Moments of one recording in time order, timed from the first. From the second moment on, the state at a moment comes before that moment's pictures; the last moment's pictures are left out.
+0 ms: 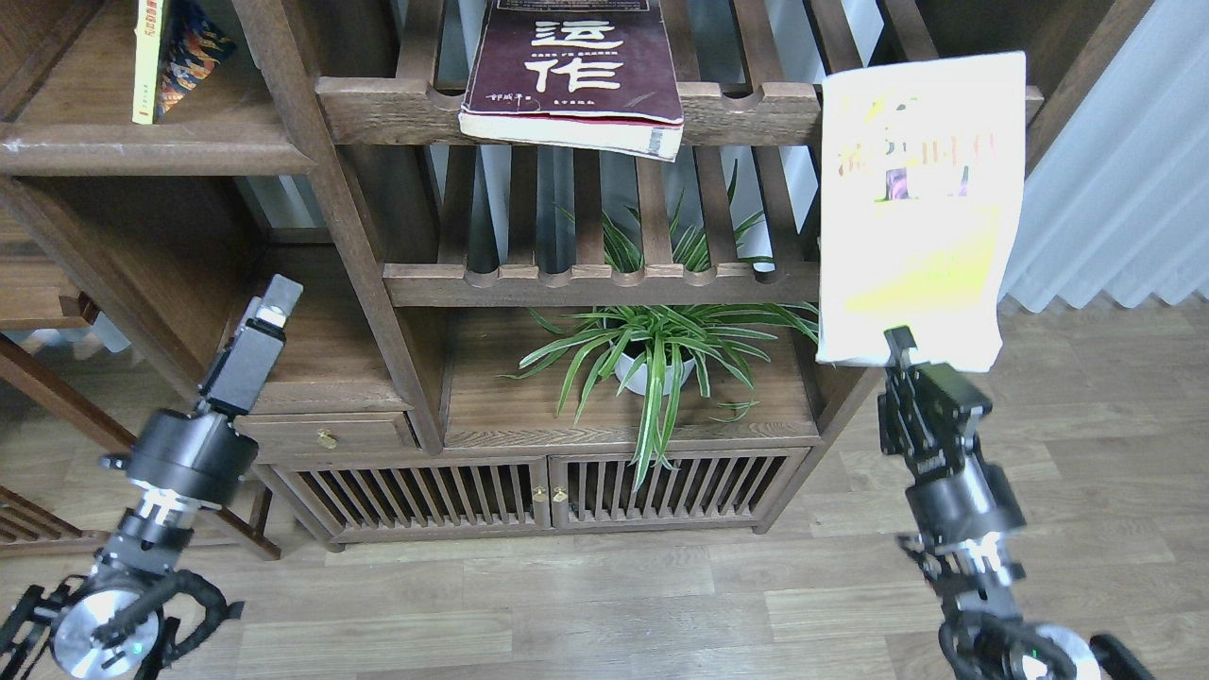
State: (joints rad) left arm 0.13 0.07 -1.38 -1.49 0.30 -0.49 -0.04; right arm -0.36 -0.28 1.28 1.48 0.41 0.58 0.00
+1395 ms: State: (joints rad) left arm 0.34 0.00 -0.91 -1.38 -0.30 -0.49 -0.03; right arm -0.32 -0.26 0.81 1.46 0.32 0.58 -0.10
